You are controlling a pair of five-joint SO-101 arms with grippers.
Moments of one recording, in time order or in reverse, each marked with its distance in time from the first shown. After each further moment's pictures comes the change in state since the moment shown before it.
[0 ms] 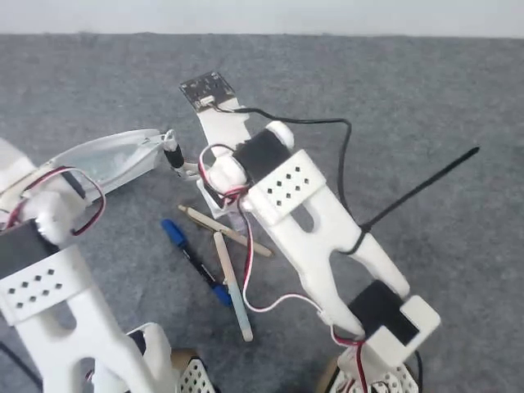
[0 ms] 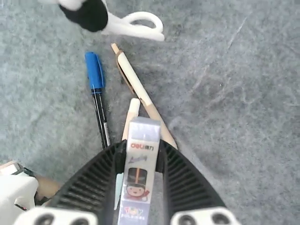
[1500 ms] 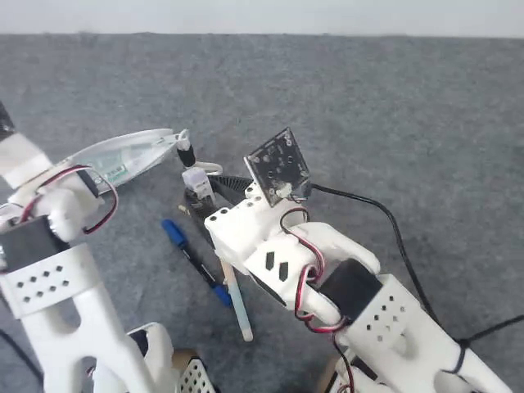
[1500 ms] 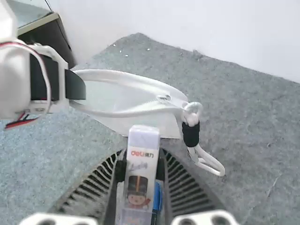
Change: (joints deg) left arm 4.0 -0.1 1.7 -0.5 0.0; right arm -6.8 -53.8 59.5 -55.9 0.0
